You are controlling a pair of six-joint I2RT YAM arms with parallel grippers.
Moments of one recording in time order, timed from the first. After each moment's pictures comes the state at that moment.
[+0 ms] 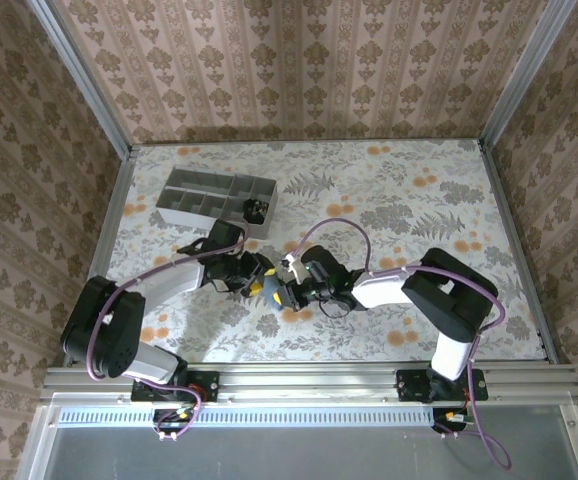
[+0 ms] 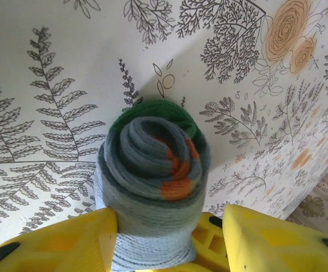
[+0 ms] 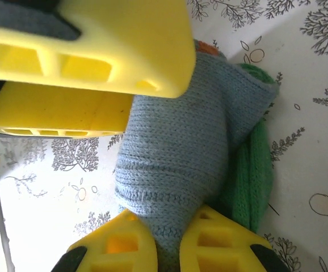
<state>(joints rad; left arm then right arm) -0.52 1.44 0.71 -0.32 0.47 -1.22 0.81 1.80 0.73 0.30 -0.37 0.42</state>
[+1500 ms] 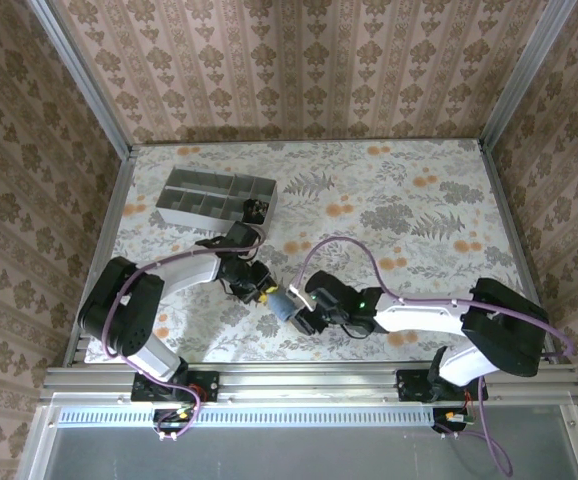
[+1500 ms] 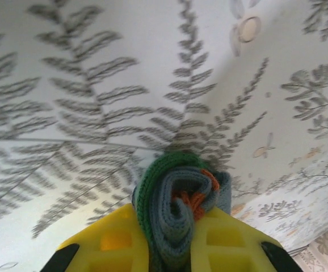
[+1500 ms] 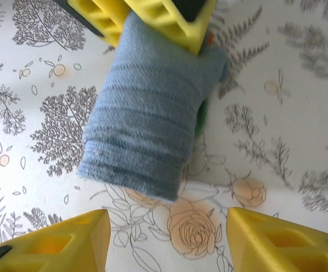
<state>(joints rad) -0.59 1.58 0.80 -0.51 0.45 -1.18 1.03 1.46 0.67 -0.08 0.07 0.13</state>
